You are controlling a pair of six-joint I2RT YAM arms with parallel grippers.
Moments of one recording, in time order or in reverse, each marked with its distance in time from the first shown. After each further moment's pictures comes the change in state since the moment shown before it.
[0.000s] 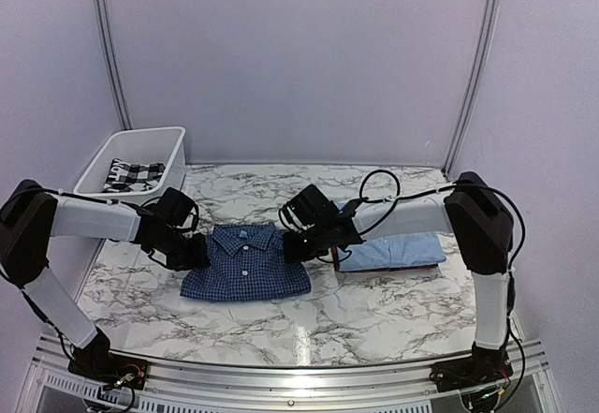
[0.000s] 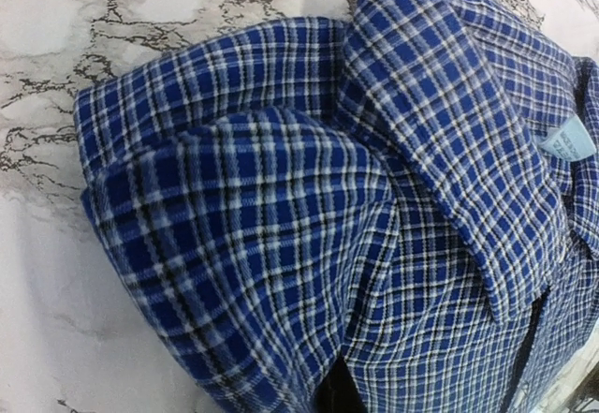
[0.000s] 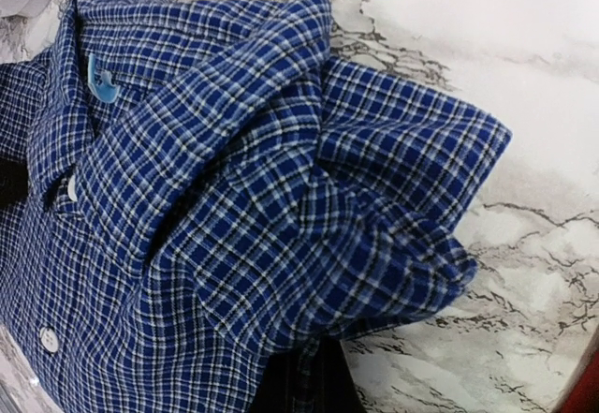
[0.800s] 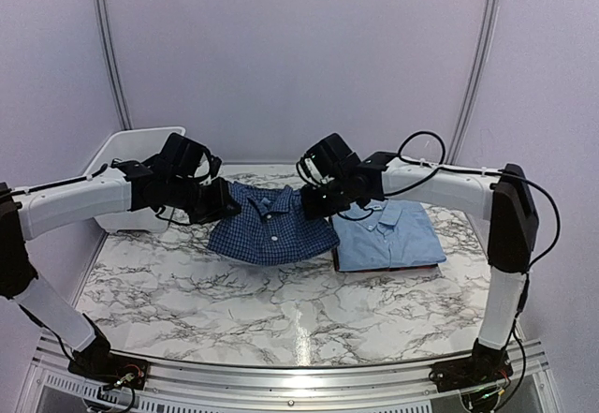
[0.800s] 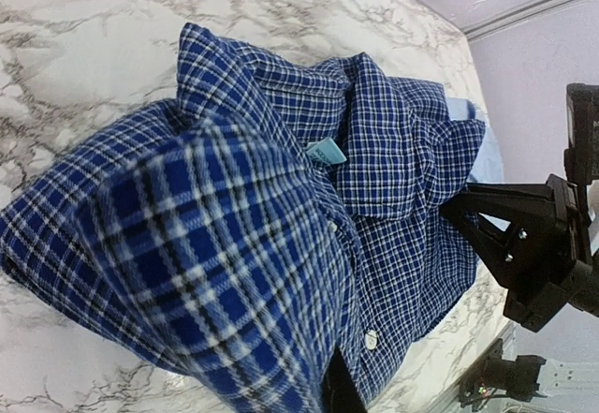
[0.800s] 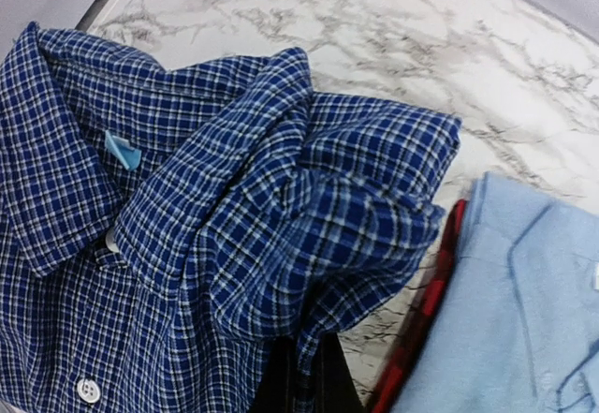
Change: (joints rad) left arm -0.119 -0.100 0.323 -0.094 0.058 -0.095; right arm -0.081 -0.122 0.197 -0.274 0.143 -0.154
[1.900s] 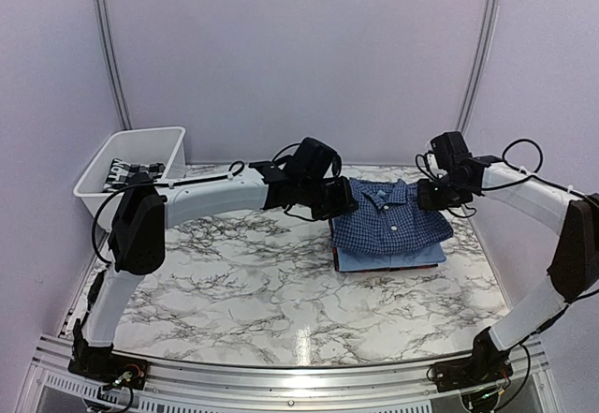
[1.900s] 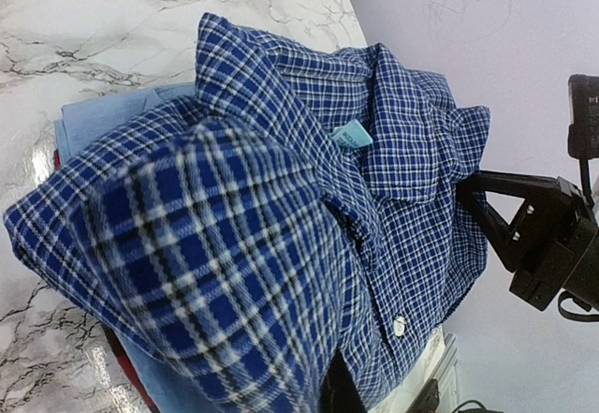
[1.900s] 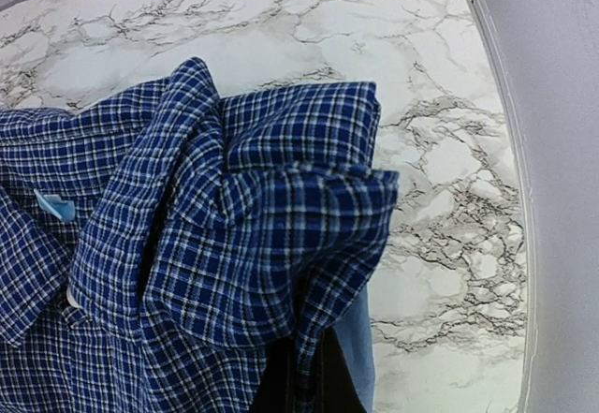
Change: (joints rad) left arm -0.312 0.821 0.938 0.069 -0.034 -0.166; right arm -0.552 -0.457 -0.434 -0.065 0.070 -0.161
